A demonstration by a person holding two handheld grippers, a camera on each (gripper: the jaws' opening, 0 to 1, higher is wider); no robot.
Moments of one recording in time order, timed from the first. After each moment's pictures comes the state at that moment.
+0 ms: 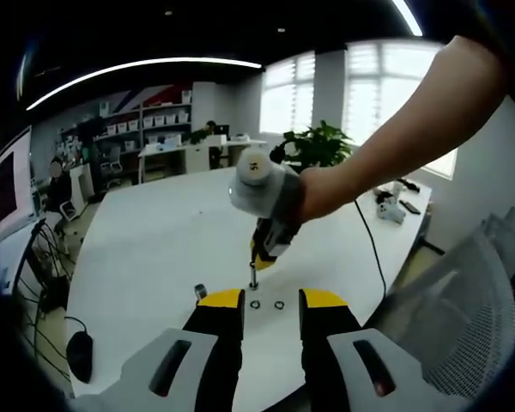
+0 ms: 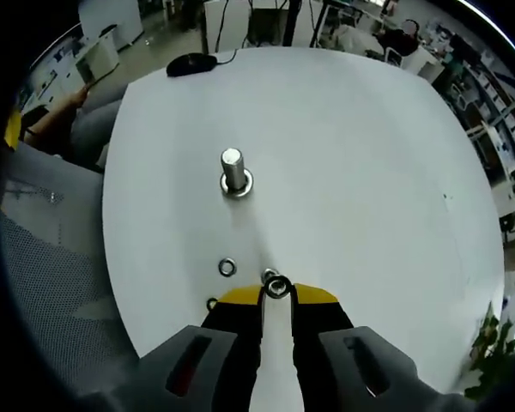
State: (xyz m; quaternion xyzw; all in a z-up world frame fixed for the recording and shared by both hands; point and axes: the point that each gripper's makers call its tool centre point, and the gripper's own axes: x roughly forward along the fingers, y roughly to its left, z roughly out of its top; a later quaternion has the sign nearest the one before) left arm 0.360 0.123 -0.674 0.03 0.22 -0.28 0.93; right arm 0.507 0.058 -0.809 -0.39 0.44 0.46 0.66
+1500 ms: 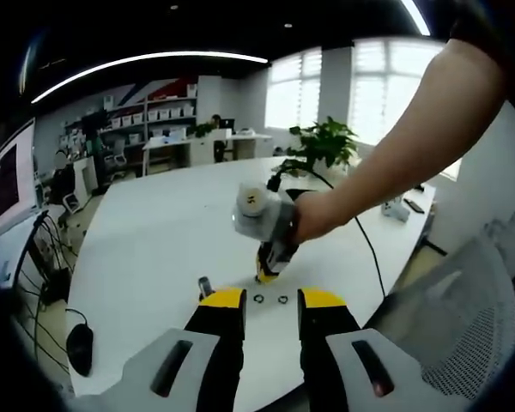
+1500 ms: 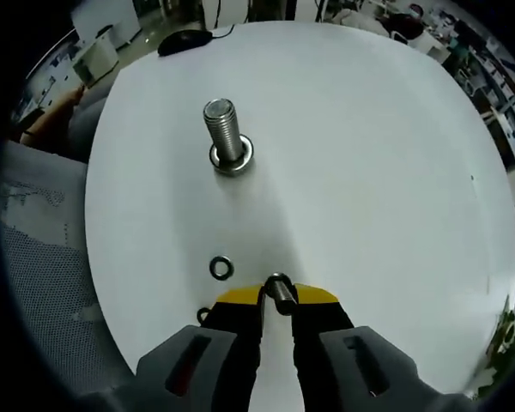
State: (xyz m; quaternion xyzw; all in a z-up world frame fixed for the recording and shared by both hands) left arm 0.362 0.129 -0.681 0.03 0.23 -0.27 0.93; right arm 0.503 0.056 -0.860 -0.38 0.47 0.46 0.64
